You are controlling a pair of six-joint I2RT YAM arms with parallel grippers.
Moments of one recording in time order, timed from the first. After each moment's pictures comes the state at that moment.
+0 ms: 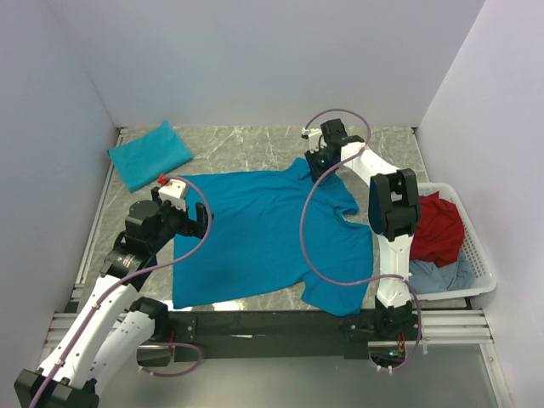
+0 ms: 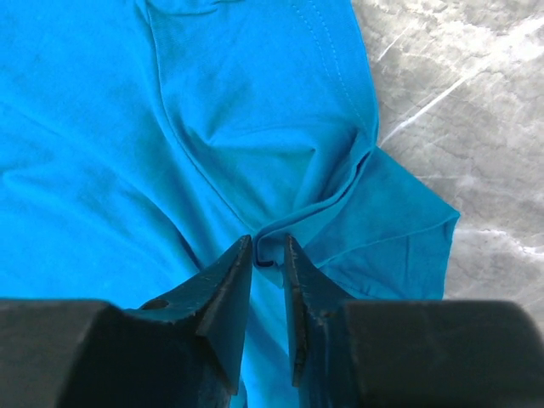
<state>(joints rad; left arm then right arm) -0.31 0.67 0.61 -0.25 0.12 -0.04 0.25 2.17 1.73 -0.63 -0.23 -0.25</state>
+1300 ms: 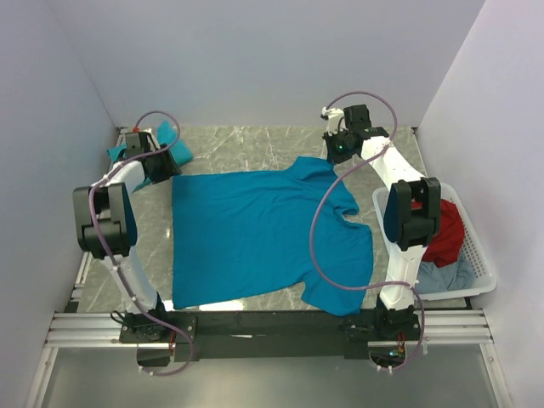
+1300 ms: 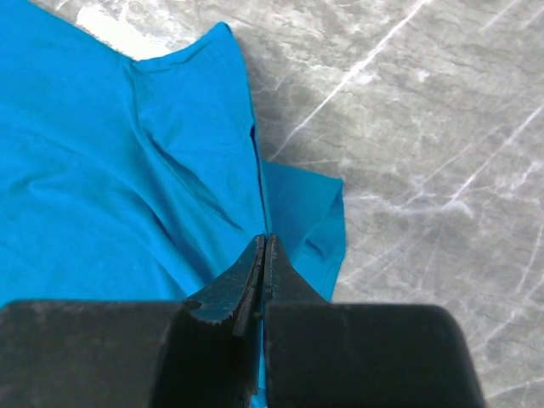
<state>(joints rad) 0.14 1.87 1.29 -0.21 0.24 -0.32 0.16 2.01 1.72 -0.59 -0.24 -0.26</state>
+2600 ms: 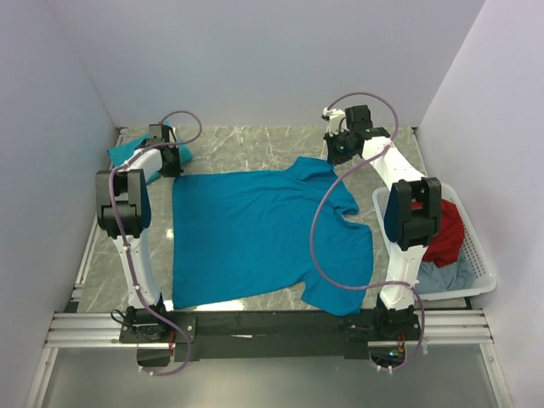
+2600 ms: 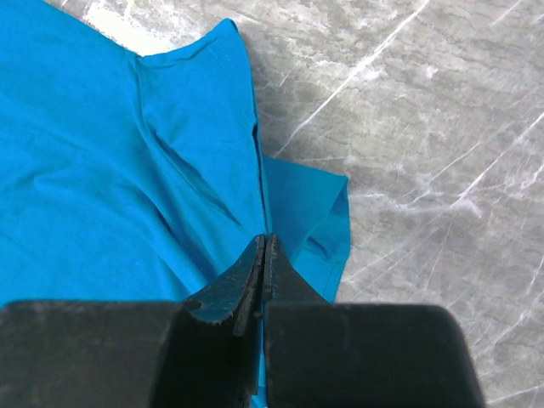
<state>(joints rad) 0.04 2.17 1.60 -0.38 -0.01 -0.09 0.15 2.01 1.71 -0.59 -0.27 -0.26</state>
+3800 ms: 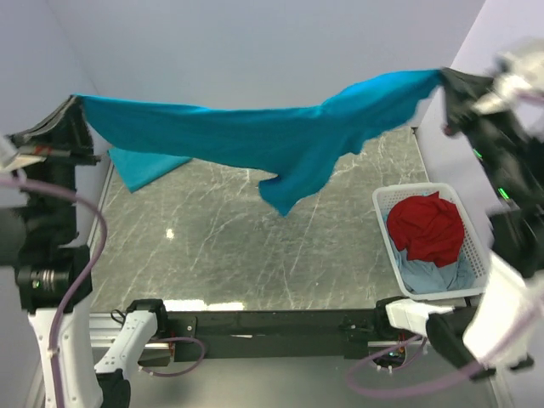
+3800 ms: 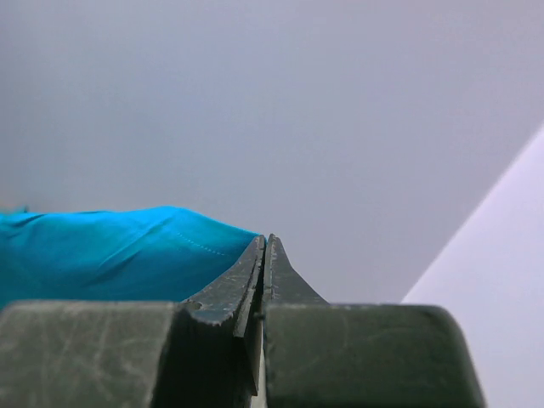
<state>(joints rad) 0.04 0.78 1.46 -0.08 0.03 -0.34 0.18 1.25 2.29 -0.78 -0.16 -0.35</state>
